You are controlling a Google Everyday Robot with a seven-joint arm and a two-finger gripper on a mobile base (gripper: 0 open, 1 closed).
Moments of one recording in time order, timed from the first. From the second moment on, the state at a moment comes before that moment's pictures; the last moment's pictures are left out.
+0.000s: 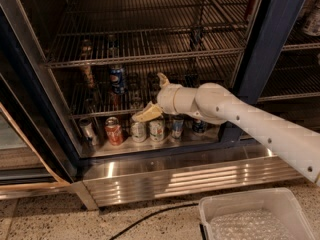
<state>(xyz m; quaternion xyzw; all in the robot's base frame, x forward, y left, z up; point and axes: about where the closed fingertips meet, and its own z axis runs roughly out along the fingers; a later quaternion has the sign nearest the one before) 0.696 0.040 0.734 -0.48 0.65 0.19 0.56</state>
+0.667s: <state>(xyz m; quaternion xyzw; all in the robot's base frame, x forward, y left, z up) 0.725 0.070 0.751 -0.48 0.63 0.17 0.58</state>
